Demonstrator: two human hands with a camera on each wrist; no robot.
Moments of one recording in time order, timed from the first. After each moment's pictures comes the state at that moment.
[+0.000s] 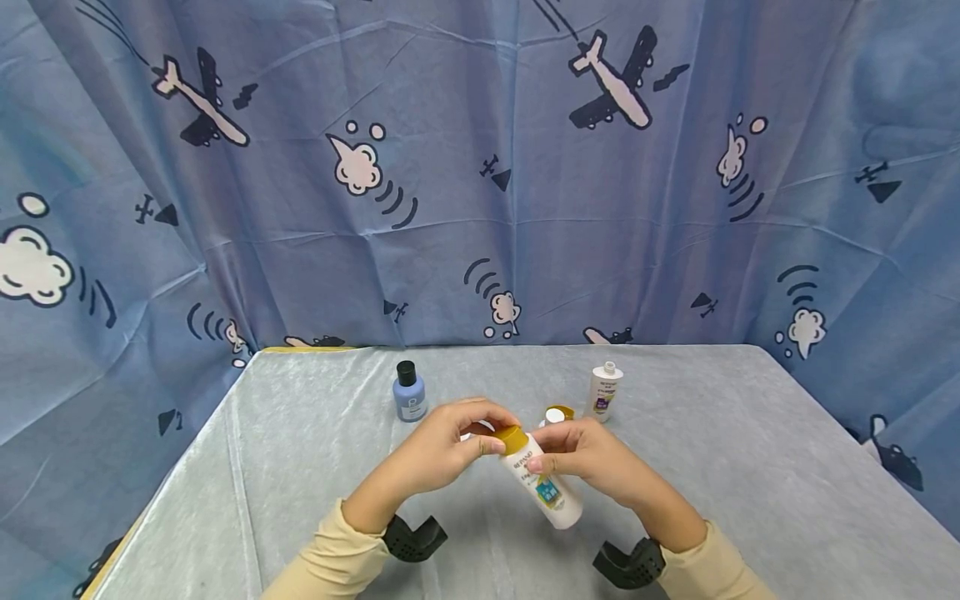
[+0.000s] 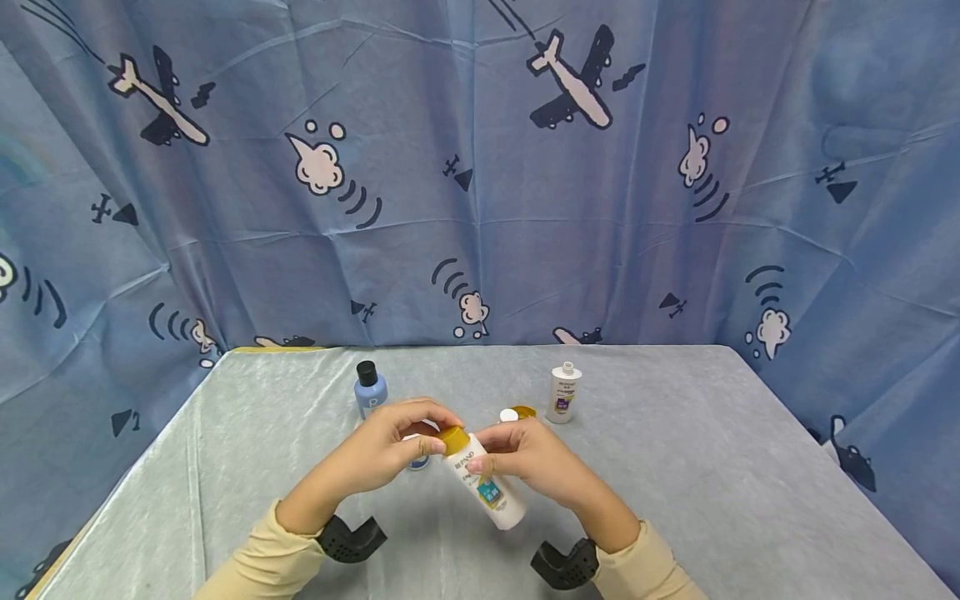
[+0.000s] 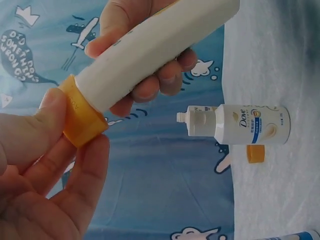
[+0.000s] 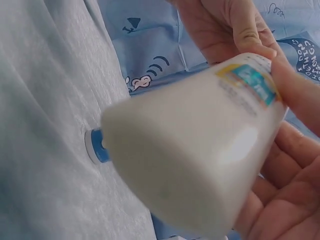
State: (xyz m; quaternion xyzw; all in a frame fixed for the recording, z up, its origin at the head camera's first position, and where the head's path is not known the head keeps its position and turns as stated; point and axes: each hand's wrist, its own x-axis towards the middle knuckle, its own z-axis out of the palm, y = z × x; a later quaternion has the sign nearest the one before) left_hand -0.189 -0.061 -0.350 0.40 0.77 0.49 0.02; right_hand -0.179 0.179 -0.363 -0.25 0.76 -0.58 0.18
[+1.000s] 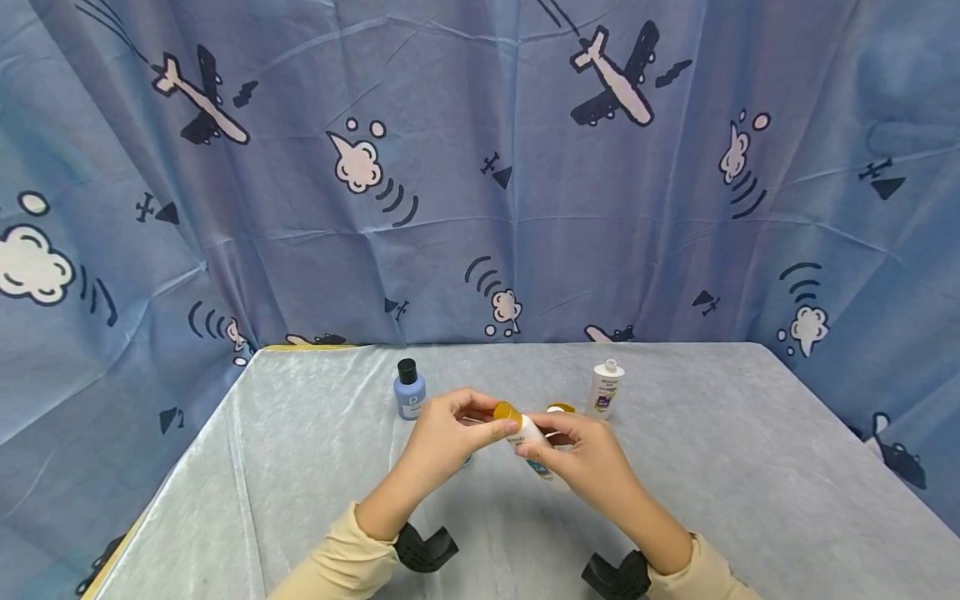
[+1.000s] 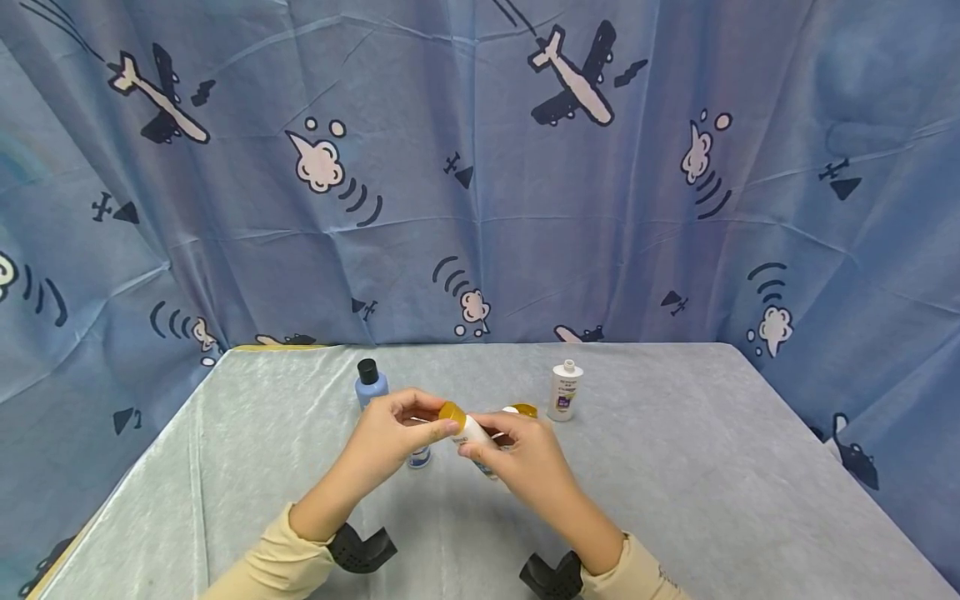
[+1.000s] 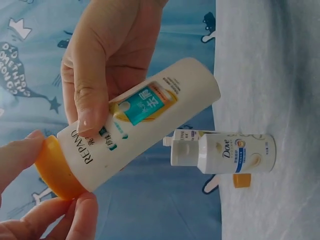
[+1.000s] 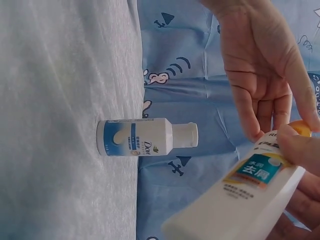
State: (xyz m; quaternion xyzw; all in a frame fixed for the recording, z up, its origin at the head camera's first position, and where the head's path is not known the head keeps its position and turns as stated) left_hand -0.185 -0.047 -0.354 0.14 0.78 0.60 0.02; right_hand -0.162 0.151 -0.368 -0.20 0.85 -0.46 -0.16
